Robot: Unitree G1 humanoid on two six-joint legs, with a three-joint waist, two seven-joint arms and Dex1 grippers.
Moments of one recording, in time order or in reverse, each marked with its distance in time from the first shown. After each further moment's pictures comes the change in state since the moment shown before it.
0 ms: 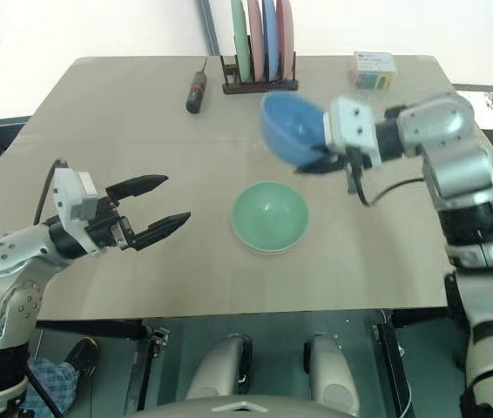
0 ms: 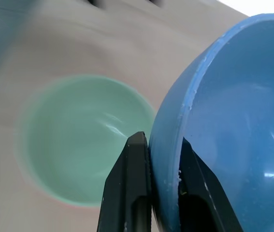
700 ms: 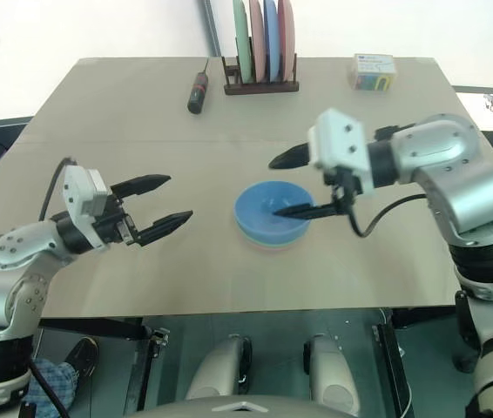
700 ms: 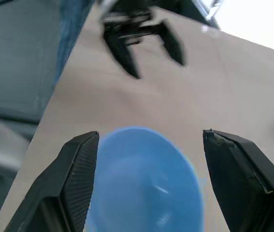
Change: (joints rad) left arm 0.035 -0.004 -0.015 0.009 0.027 0.017 0.057; right arm 0.104 -0.011 -0.142 -0.161 0.195 0.257 -0.204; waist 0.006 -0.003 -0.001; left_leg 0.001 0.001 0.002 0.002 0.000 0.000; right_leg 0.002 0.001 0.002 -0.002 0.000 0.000
